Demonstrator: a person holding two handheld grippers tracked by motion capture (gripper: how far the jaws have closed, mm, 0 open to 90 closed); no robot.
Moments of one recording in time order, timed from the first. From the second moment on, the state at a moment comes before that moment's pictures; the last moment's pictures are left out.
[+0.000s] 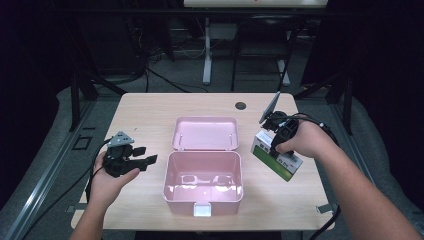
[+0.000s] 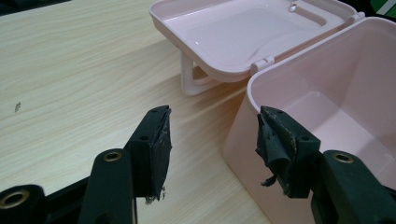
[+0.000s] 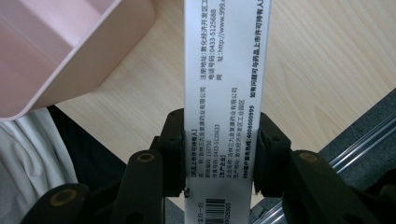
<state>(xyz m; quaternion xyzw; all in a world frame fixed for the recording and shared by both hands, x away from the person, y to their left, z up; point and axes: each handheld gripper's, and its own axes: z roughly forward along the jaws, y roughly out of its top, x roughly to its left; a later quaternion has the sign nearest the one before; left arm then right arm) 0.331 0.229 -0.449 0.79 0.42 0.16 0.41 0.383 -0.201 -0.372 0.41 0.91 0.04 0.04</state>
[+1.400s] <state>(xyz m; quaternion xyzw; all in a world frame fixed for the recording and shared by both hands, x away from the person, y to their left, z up) 0.331 0.233 -0.448 0.79 0.42 0.16 0.41 0.354 -0.125 -0.343 0.28 0.96 0.05 0.03</state>
